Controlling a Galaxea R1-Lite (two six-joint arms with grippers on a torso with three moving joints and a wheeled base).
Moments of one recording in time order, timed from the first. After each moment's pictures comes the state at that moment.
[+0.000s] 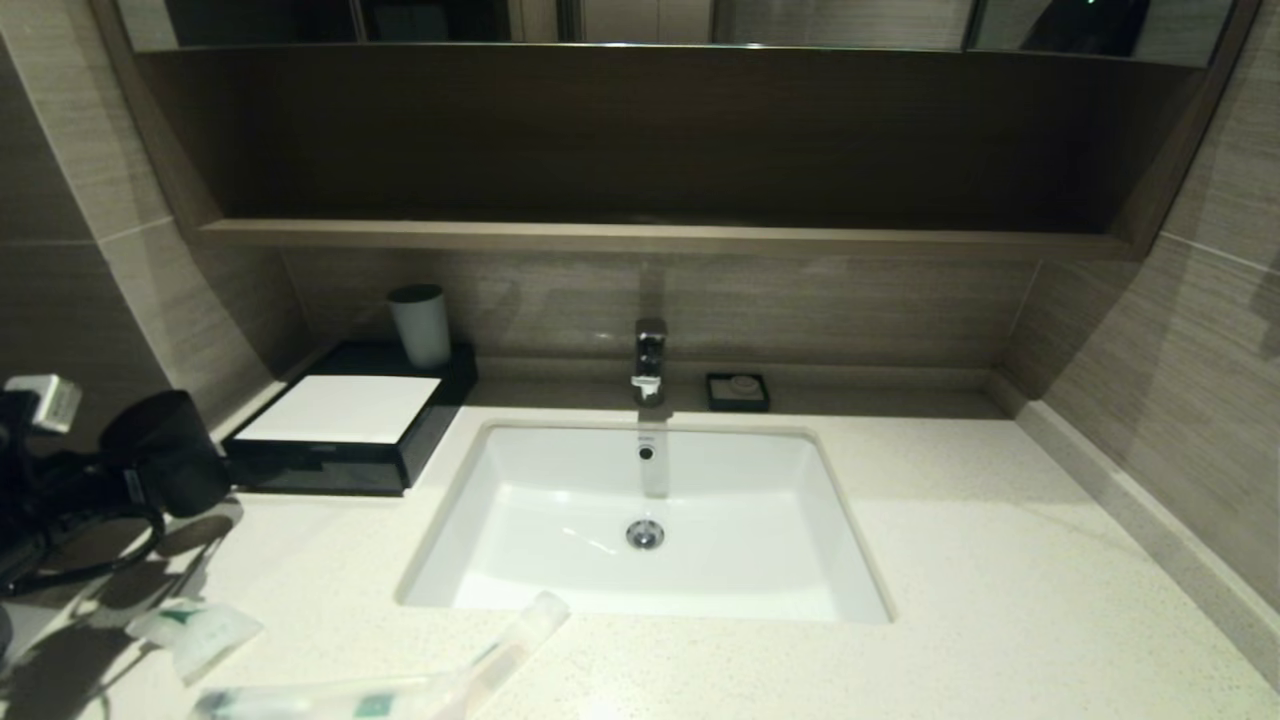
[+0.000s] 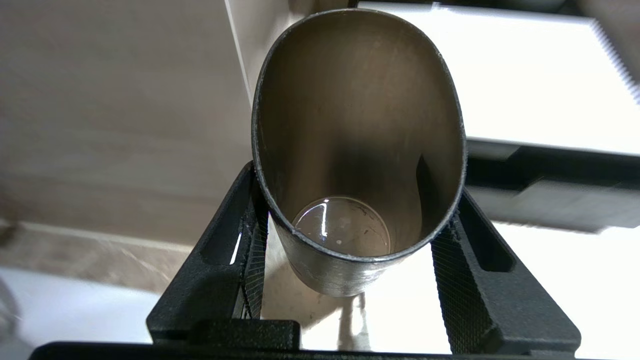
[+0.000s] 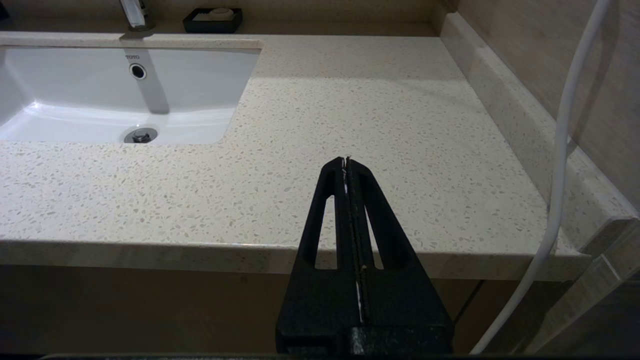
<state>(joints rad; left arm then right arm) 0.55 1.91 -0.55 -1.12 -0.46 0.15 0.00 0.00 0.00 0.00 0.00 0.00</state>
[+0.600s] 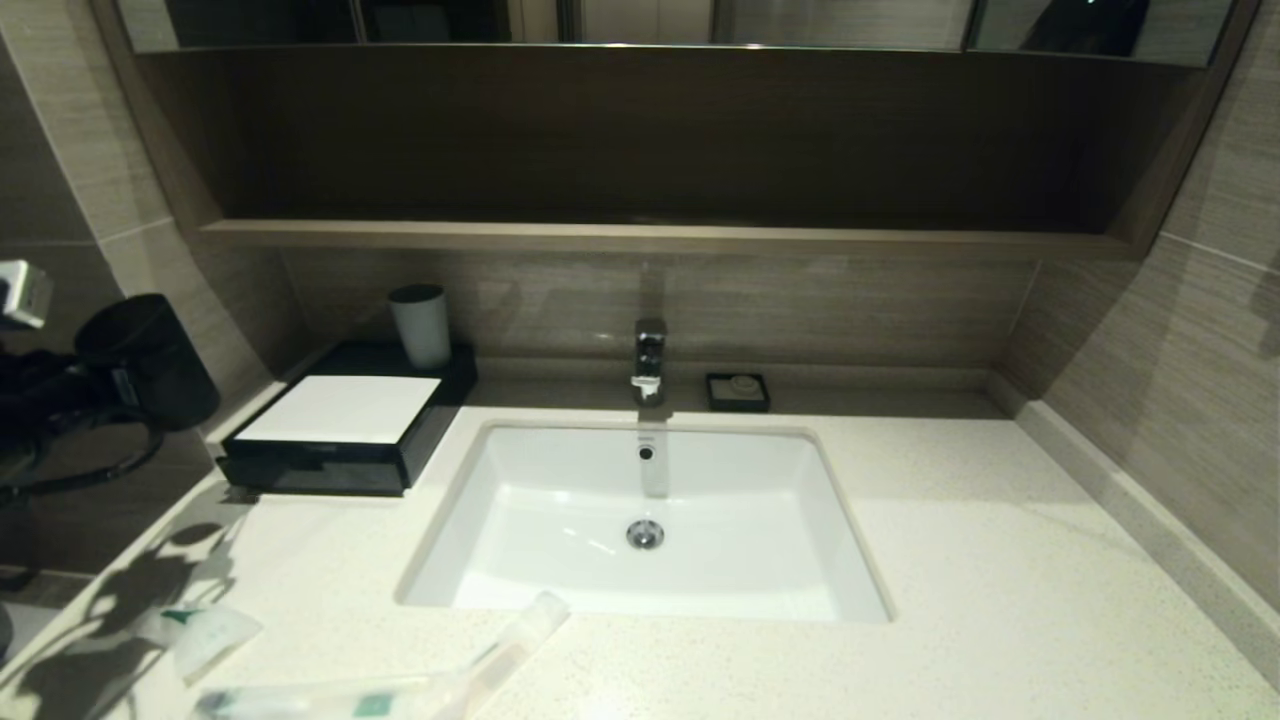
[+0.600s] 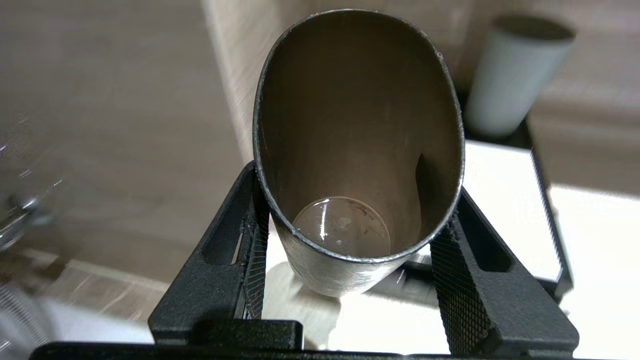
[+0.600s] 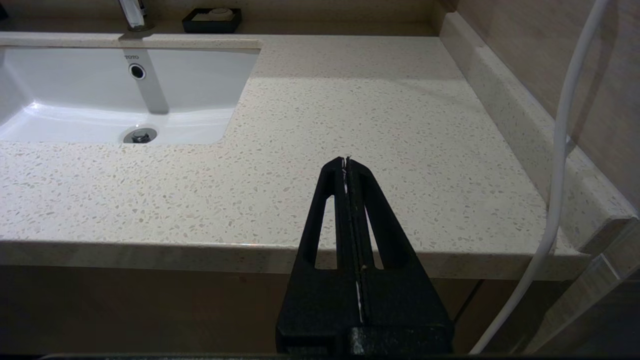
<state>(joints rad) 0.42 1.72 -0.74 -0.87 -0.25 0.06 0.00 0.00 0.00 0.00 0.00 0.00</state>
